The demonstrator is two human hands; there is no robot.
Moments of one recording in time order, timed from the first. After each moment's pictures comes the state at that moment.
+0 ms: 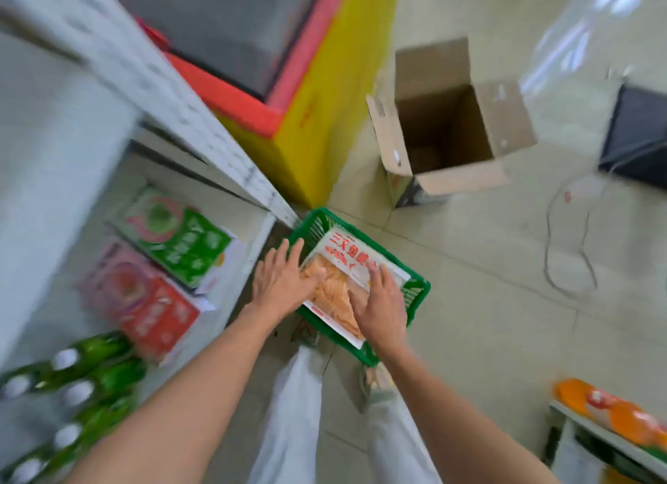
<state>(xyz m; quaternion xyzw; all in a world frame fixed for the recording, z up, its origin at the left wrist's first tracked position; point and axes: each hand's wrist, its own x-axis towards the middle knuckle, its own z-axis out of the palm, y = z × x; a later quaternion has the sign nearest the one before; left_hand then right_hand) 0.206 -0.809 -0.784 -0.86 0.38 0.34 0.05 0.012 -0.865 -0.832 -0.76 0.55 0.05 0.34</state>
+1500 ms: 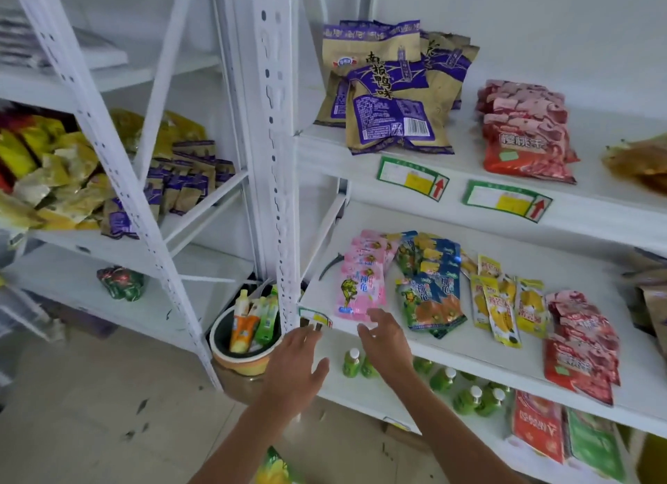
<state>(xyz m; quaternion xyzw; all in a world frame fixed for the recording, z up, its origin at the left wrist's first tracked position) -0.081 0.030 -0.412 -0.96 -0.15 -0.06 -0.22 0.051 -0.126 -0.381 -0.92 -0.15 0.12 0.33</state>
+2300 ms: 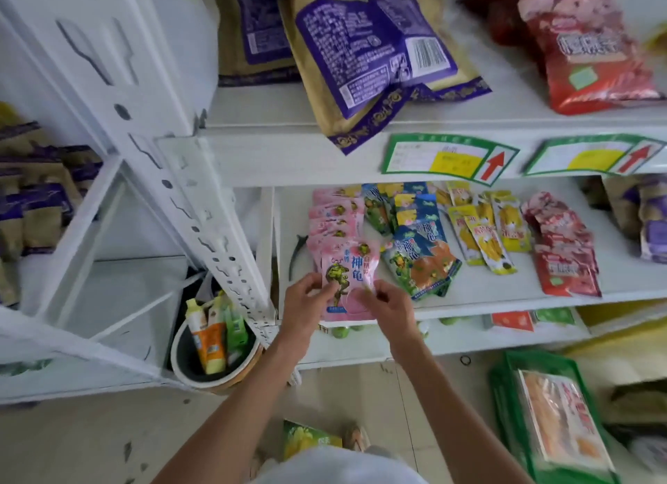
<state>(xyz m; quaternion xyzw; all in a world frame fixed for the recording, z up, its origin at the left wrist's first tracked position) 0.102 0.093 -0.408 -0.69 -0.21 0.03 -0.69 0.114 -0.075 -0.412 -0.78 0.07 0.09 0.62</state>
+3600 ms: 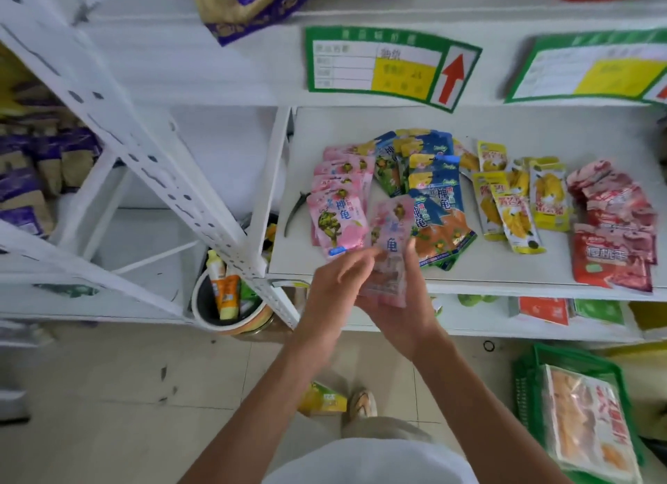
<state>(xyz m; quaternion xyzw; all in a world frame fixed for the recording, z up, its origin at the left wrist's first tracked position) 0.052 -0.002 -0.358 -0.69 -0.15 0.00 -0.71 0.086 -0.118 -0.371 -0.39 0.04 0.32 0.86</state>
